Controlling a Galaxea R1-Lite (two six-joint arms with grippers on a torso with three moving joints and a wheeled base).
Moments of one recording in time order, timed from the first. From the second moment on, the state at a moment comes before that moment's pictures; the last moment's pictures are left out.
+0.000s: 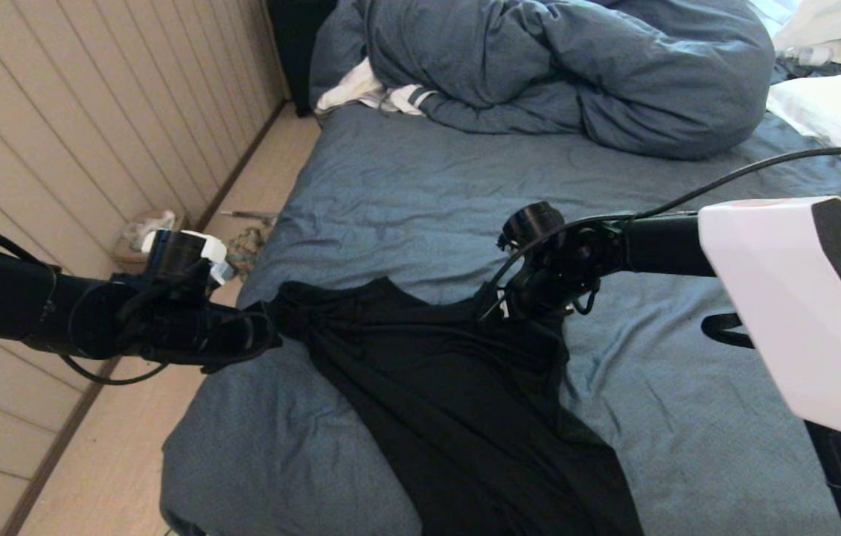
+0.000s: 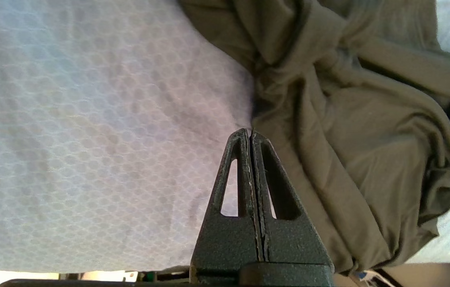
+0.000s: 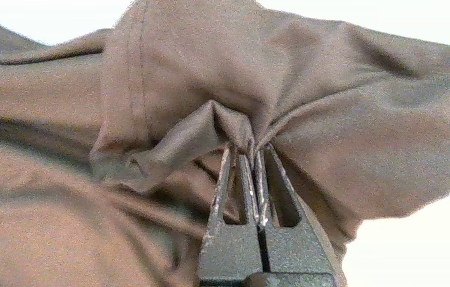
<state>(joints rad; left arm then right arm) -0.24 1.90 -1.05 -0.10 -0.20 -0.55 0.39 2.30 -1.95 0.52 -0.16 0.20</state>
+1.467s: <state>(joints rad) -0.28 1.92 -1.04 -0.10 -0.19 -0.55 0.10 2.06 -1.63 0.42 -0.15 0.18</state>
